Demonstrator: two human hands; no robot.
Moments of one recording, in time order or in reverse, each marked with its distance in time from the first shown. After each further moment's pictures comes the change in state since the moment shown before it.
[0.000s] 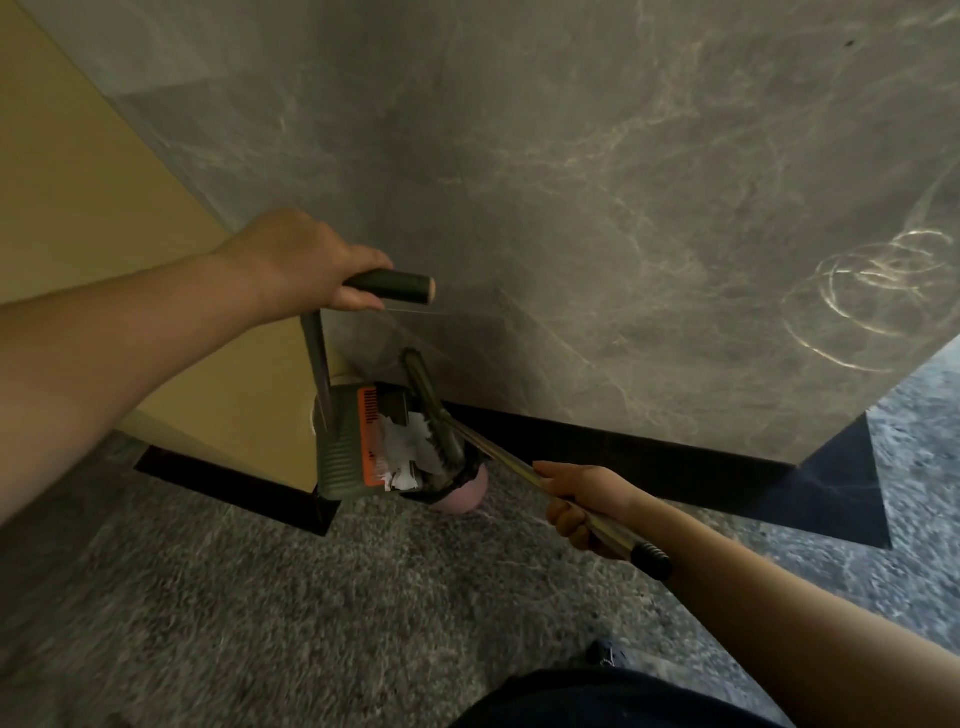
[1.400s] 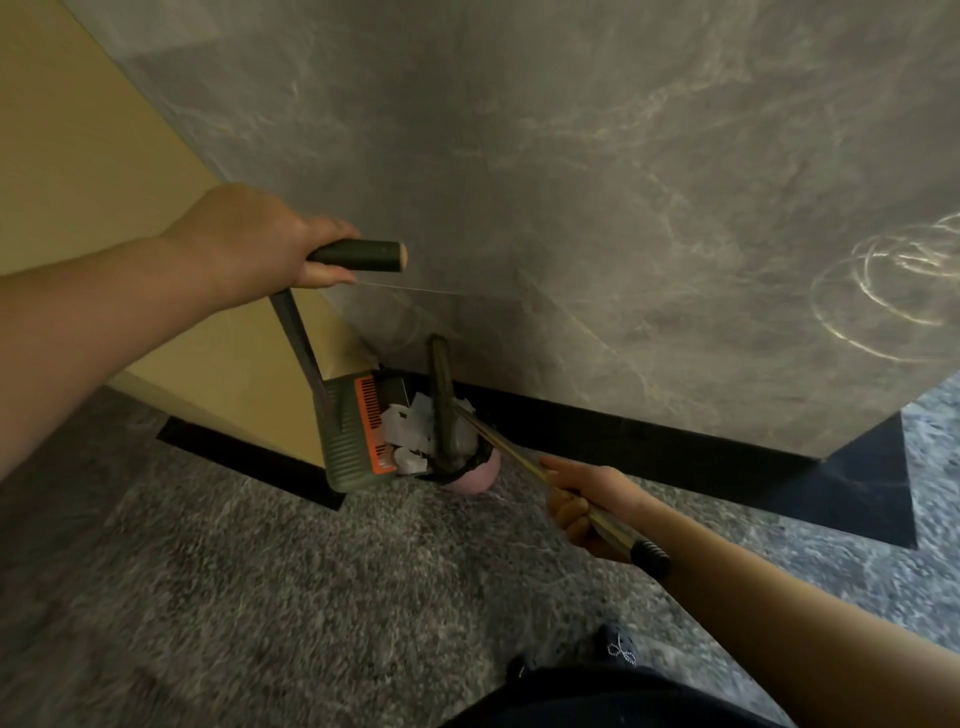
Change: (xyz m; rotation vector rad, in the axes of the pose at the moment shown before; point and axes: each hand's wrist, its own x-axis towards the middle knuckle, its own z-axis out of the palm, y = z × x) left_hand -0.022 -0.022 0.020 -0.228 0.054 -0.115; right_hand 0.025 0.008 0.003 0.281 -0.069 0.076
